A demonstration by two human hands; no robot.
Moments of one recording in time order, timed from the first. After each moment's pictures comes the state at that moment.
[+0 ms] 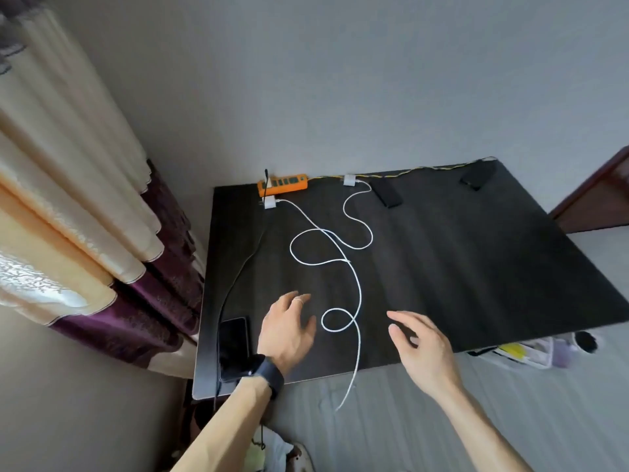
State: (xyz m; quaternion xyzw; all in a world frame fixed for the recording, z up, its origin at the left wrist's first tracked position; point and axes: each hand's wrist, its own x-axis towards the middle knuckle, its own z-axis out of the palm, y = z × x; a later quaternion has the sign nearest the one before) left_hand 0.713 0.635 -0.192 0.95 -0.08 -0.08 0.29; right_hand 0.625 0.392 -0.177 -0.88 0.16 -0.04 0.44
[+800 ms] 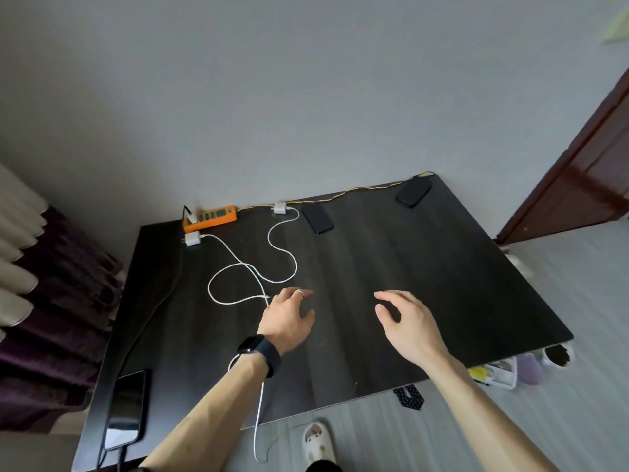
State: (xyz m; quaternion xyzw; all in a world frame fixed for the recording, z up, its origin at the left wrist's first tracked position) left_hand 0.775 0.370 -0.166 0.95 -0.13 -0.13 0.25; right_hand 0.686 0.138 -0.152 -0.92 0.14 -0.03 0.36
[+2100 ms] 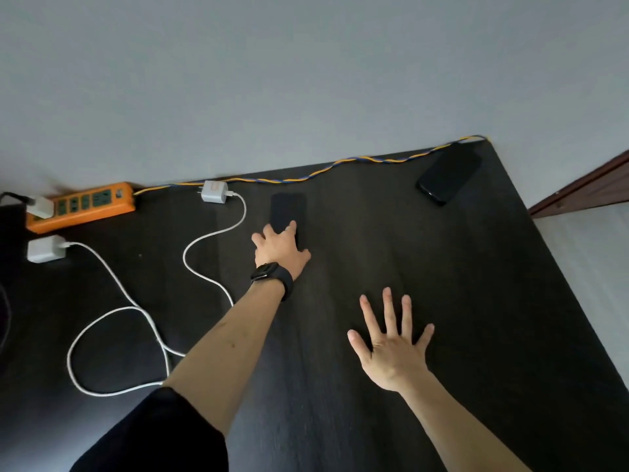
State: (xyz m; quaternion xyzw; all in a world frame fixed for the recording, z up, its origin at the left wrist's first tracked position) left_hand 1.132 0.195 -0.356 0.97 0.01 -0.19 0.16; right_hand 0.941 0.028 -0.368 -0.92 0.13 0.35 0.10
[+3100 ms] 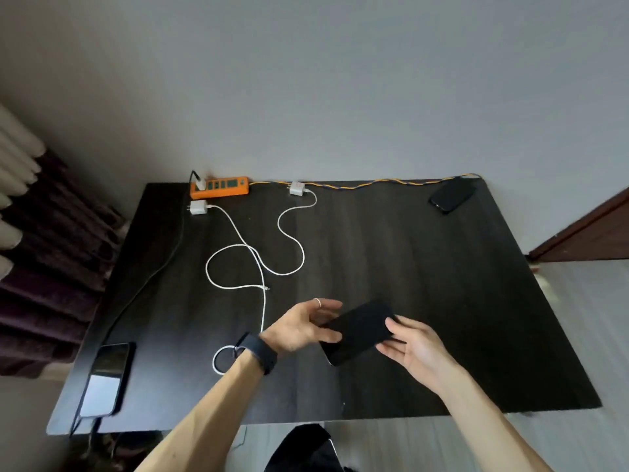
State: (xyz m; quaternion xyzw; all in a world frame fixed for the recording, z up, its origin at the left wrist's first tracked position) left_hand 0.827 0.336 -0.189 0.69 -0.01 -0.40 0.60; right_hand 0.770 0.098 -0.176 -0.51 0.36 0.20 0.76
